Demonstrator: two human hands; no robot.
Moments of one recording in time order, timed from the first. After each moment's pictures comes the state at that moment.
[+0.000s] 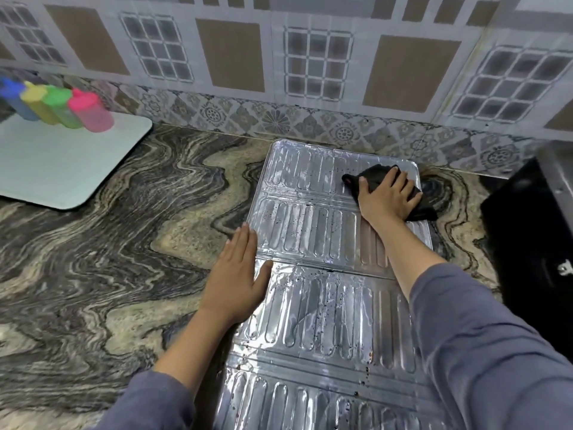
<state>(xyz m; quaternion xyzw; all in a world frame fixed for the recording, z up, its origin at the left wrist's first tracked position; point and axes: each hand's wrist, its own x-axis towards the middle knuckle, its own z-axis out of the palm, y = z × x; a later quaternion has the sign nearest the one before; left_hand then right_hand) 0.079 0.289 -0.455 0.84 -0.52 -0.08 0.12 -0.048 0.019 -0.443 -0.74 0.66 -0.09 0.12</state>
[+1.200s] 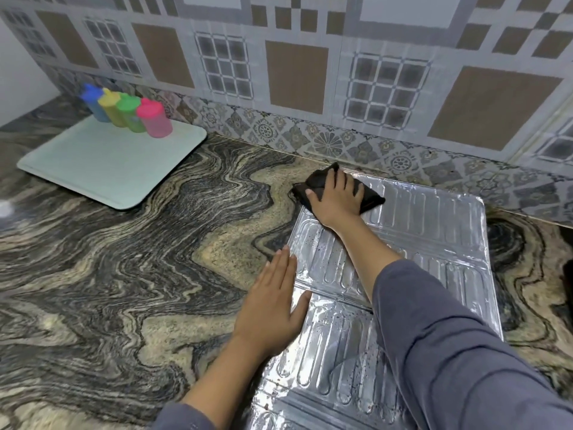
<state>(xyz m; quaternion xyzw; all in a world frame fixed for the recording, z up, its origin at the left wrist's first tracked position) 0.074 0.290 -0.446 0.85 -0.50 -0.11 0.11 0.107 0.057 -0.439 -0.90 0.41 -0.03 0.13</state>
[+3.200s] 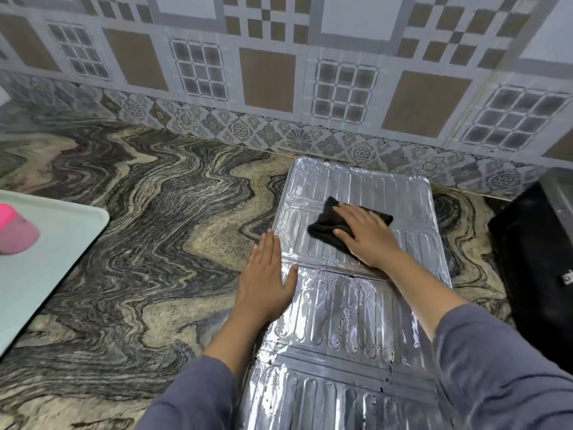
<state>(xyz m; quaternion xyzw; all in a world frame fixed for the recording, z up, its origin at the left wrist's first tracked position) 0.077 0.289 -0.458 0.85 -0.51 -0.09 0.12 -0.051 0.086 -0.435 -0.94 0.31 -0.02 0.11</state>
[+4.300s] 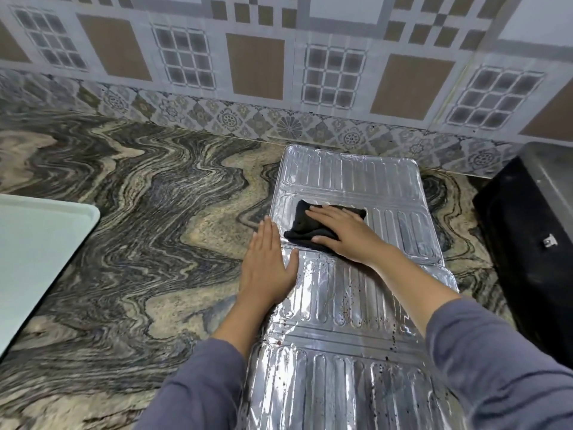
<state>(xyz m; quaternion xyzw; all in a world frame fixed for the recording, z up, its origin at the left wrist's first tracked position) 0.077 0.288 -0.458 0.84 -0.51 -0.08 0.16 -0.044 0.131 -0.428 -0.95 0.25 -0.01 0.16</state>
